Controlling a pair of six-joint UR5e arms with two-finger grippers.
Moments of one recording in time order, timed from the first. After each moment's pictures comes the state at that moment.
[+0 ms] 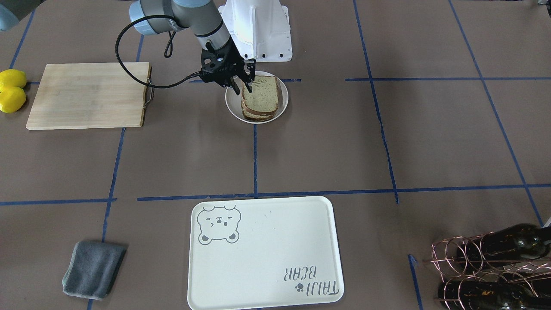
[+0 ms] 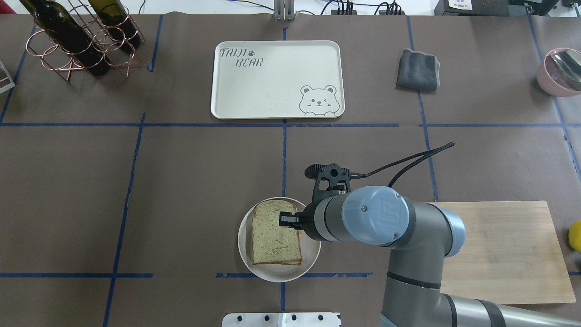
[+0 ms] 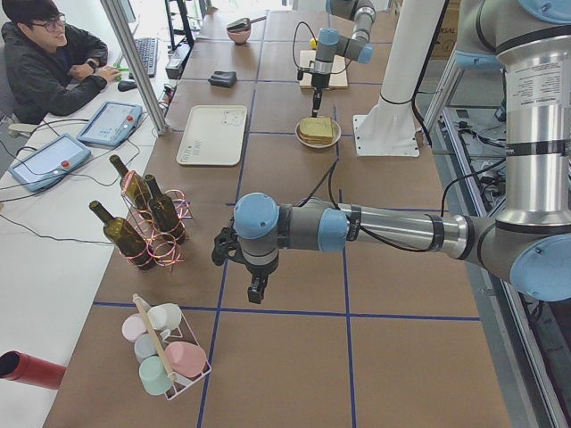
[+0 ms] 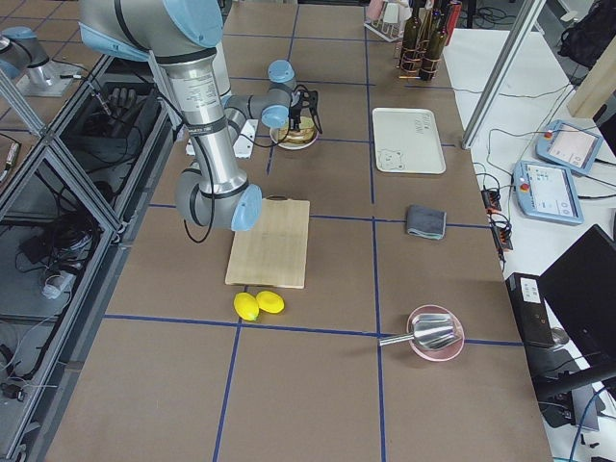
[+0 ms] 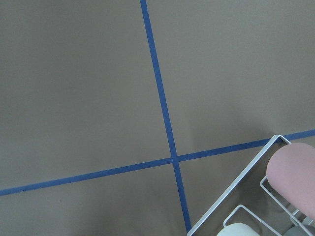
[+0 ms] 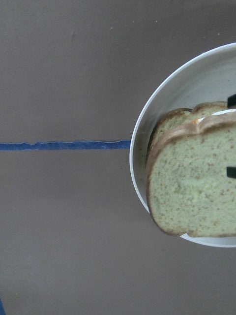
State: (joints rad) left arm -1.58 -1.46 -1.79 -1.50 -2.41 0.18; right arm 0.32 -1.10 1.88 -1.25 1.72 1.47
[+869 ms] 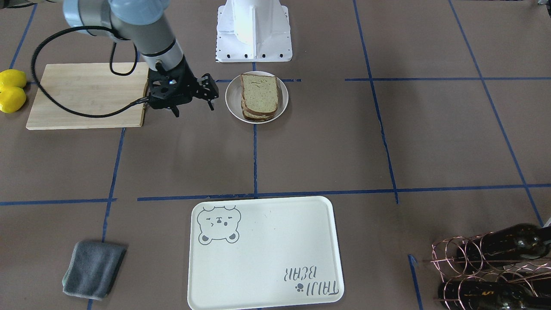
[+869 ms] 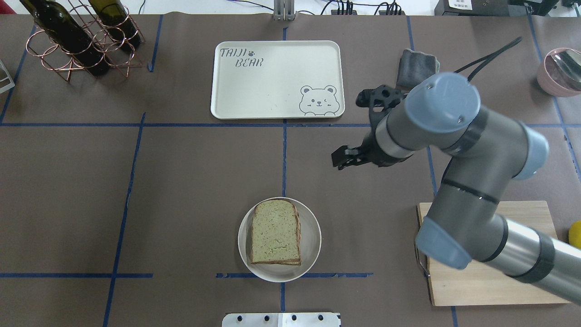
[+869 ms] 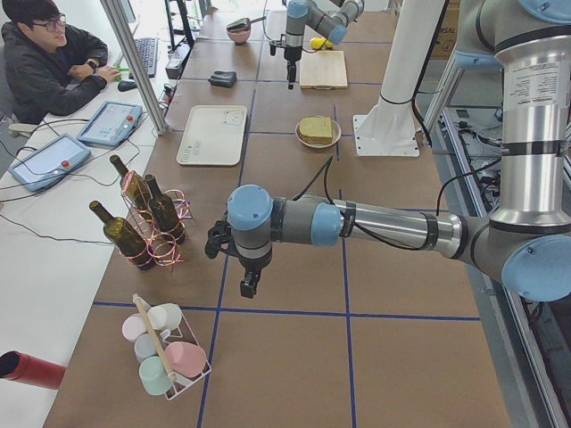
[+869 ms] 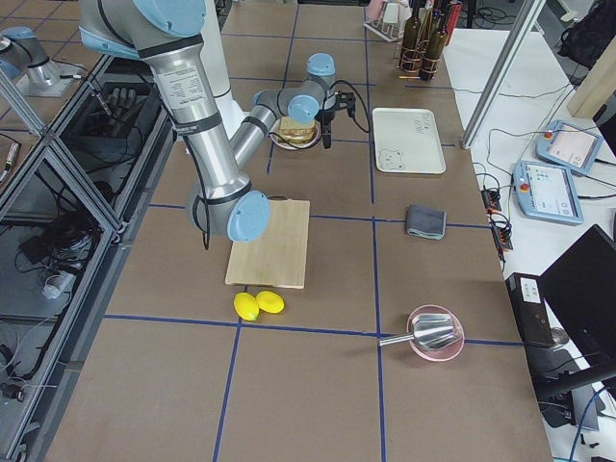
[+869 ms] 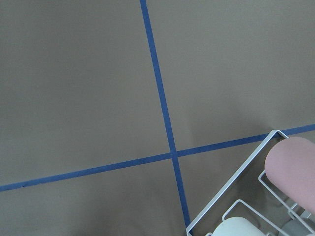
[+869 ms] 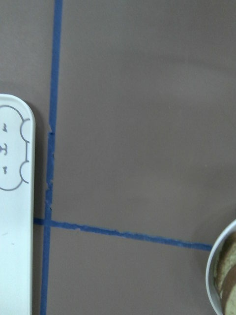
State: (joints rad) left arm -1.58 -1.51 -1.79 -1.50 -2.40 0.17; right arm 0.67 -1.14 1.95 -1.54 2.00 1.00
